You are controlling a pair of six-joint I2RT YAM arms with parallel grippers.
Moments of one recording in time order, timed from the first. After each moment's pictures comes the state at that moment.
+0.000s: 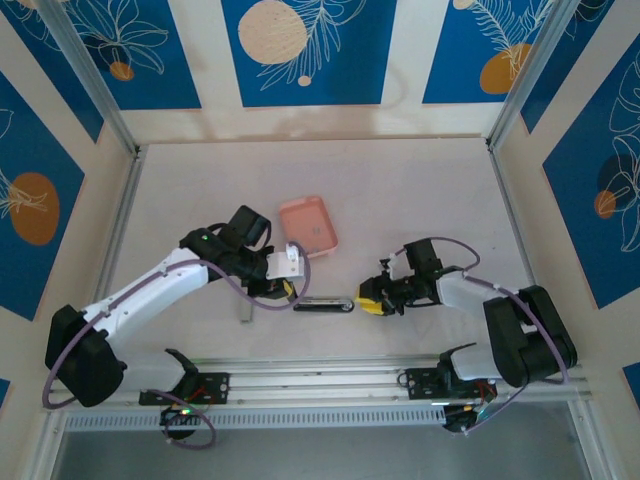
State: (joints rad) left arm -0.67 1.29 1.04 -0.86 0.44 0.79; right arm 0.30 1.35 0.46 -0.24 -0.94 0.75
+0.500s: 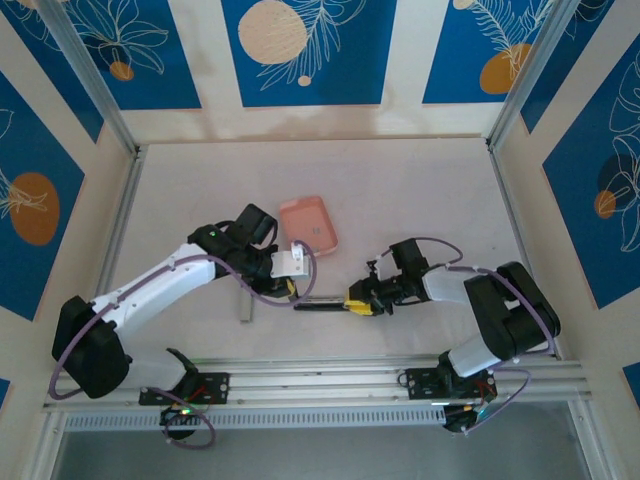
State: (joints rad) left arm -0.69 1.34 1.07 -0.86 0.42 0.79; right arm 0.38 1.51 0.49 -0.08 -0.97 0.81
